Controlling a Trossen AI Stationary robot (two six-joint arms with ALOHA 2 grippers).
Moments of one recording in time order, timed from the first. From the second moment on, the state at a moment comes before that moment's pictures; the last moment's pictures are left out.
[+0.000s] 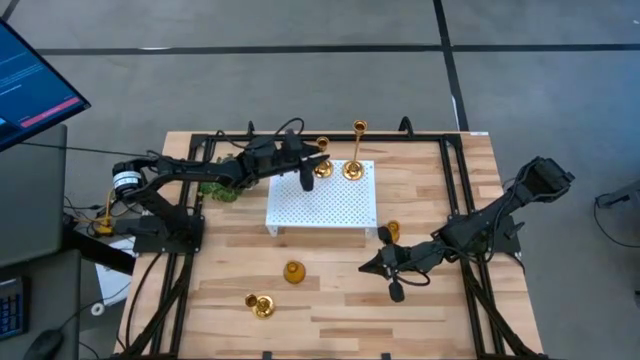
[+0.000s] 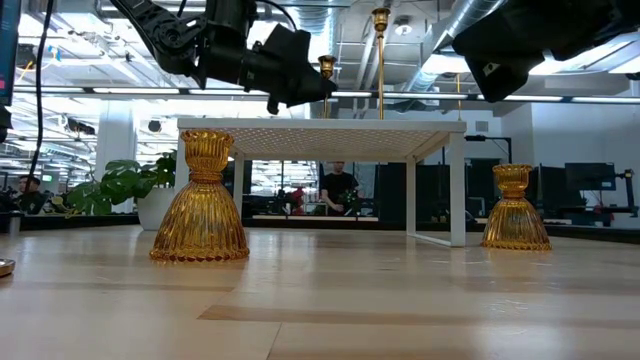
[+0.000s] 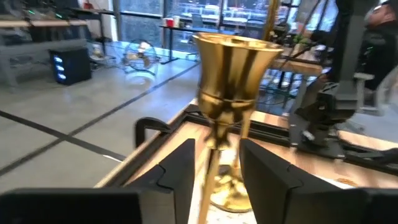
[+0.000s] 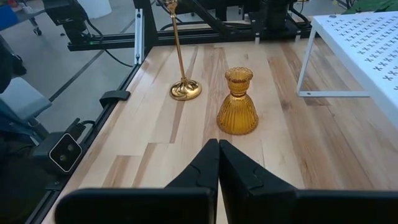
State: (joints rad) left arm 0.35 1.37 0.82 0.67 0.03 -0.05; right arm 0.55 1.32 0.54 0.41 0.37 0.26
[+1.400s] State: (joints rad) left arm 0.35 1.23 0.82 0.43 0.06 -0.03; right arm 0.57 1.32 0.54 0.39 0.36 0.29
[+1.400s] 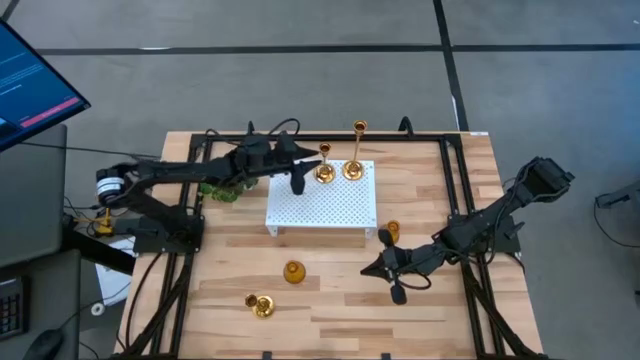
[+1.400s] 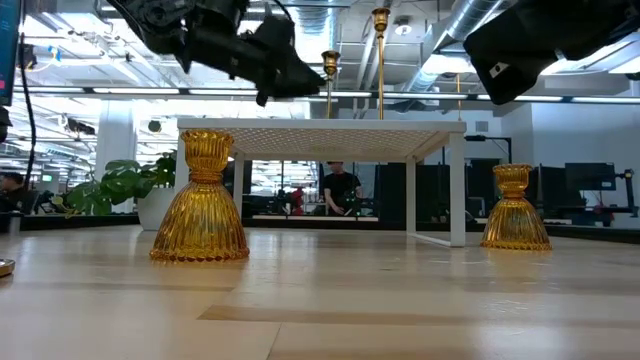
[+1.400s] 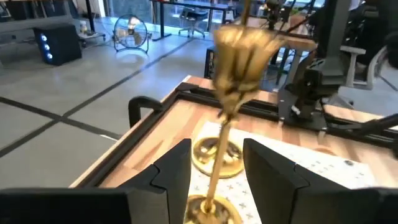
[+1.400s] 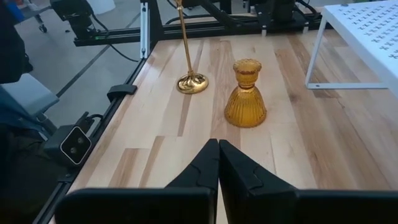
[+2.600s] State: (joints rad) left arm 0.21 0.40 0.41 -0.24 0.72 0.23; right arm 0.57 1.32 0.54 0.46 0.37 0.30
